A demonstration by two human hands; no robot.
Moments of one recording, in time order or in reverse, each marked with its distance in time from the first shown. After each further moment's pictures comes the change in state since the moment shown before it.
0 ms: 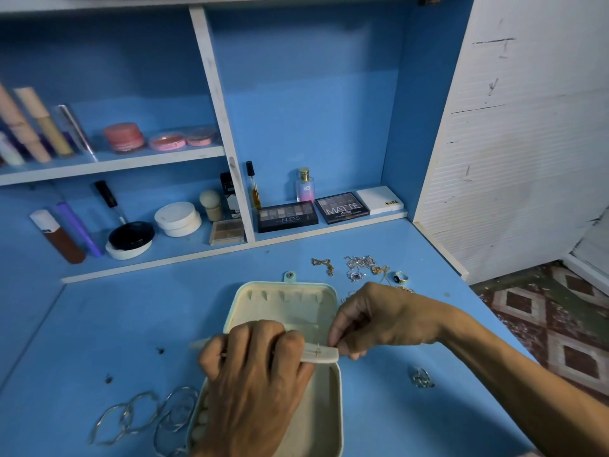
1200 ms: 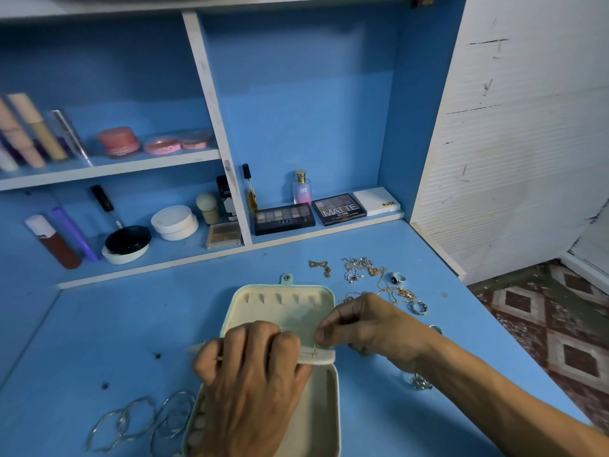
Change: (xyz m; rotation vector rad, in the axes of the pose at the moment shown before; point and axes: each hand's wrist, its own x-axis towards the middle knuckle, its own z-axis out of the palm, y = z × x) left_hand 0.002 0.004 0.004 0.068 0.028 -0.021; right_hand 0.006 0.007 0.033 0.375 0.285 0.121
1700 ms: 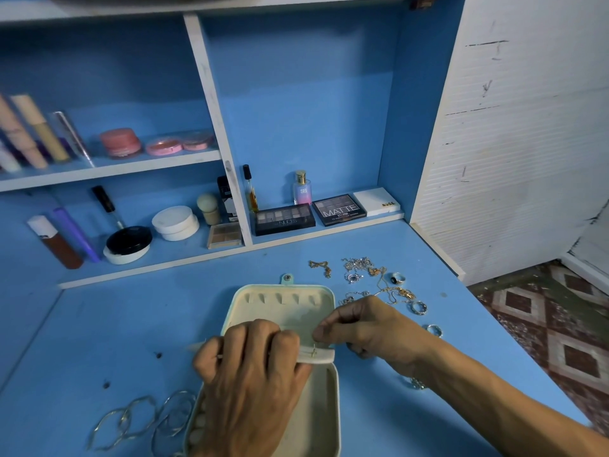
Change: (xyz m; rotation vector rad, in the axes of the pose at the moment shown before) left_hand 0.001 -0.001 -0.001 -0.011 -0.009 0.006; right_hand -0.002 0.002 0.004 0.054 0.041 0.032
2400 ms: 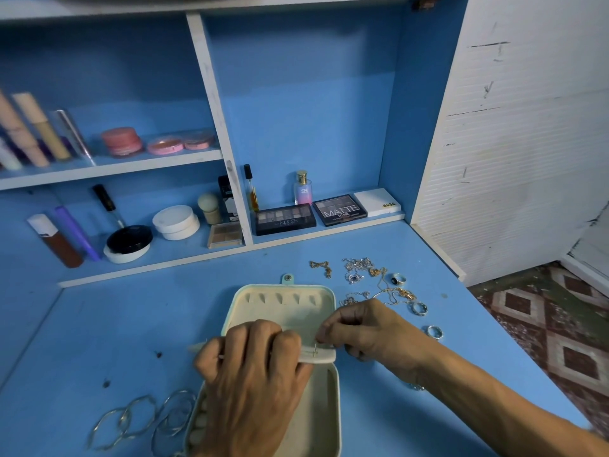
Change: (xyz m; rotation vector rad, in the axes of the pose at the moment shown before) left_hand -0.002 0.000 0.001 0.002 -0.008 -0.008; right_hand -0.002 0.005 0.003 0.001 0.009 -0.057
